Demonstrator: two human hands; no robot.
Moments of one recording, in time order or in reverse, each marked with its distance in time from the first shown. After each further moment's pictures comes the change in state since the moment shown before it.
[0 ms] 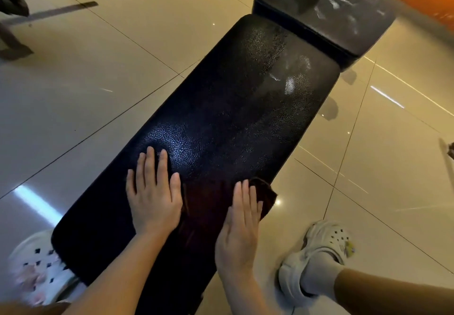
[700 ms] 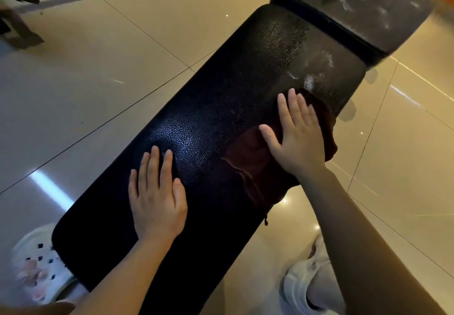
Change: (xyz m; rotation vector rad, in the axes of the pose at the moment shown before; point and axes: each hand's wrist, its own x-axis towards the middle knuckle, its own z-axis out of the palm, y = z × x) left_hand 0.000 0.003 -0.002 -0.009 0.016 -0.021; right_hand 0.207 0.043 -0.031 -0.534 -0.343 -0.293
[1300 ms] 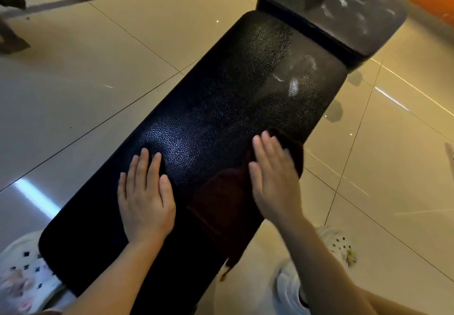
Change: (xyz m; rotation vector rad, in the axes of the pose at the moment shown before) left_hand 0.002 0.002 -0.002 -0.102 0.051 -0.038; right_hand -0.077 -0.029 0.008 0.175 -0.026 0.021
